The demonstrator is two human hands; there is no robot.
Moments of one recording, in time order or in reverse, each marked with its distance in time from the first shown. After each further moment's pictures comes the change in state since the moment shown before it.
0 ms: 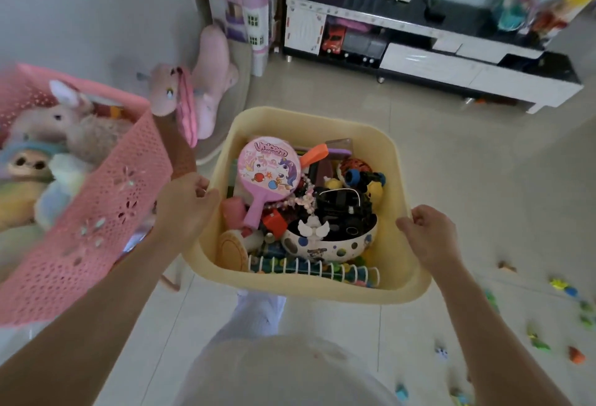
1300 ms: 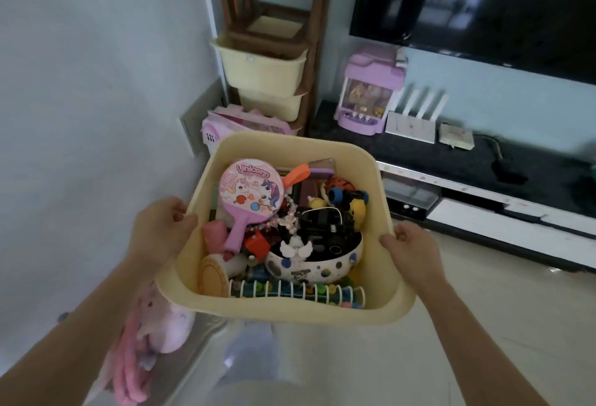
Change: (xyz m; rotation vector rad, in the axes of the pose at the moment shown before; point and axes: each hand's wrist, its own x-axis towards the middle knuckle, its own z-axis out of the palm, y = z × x) left_hand 0.779 0.190 0.063 -0.033 0.108 -0.132; right_hand 0.710 -0.463 0.073 0.038 -0.068 -0.222
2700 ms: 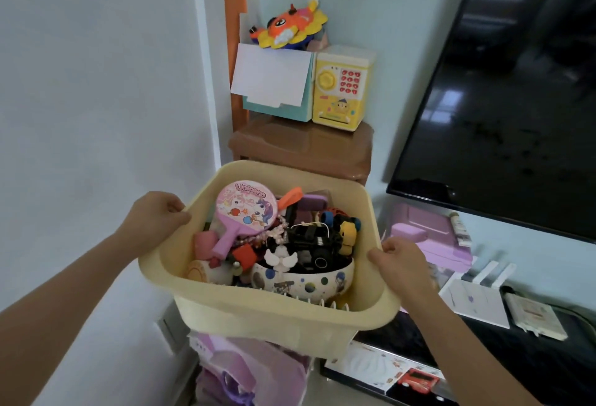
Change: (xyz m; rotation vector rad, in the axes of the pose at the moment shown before) left_hand 0.561 0.144 -0.049 -0.002 -0.016 0.170; right_hand 0.431 -0.342 0.050 0.142 0.132 -0.093
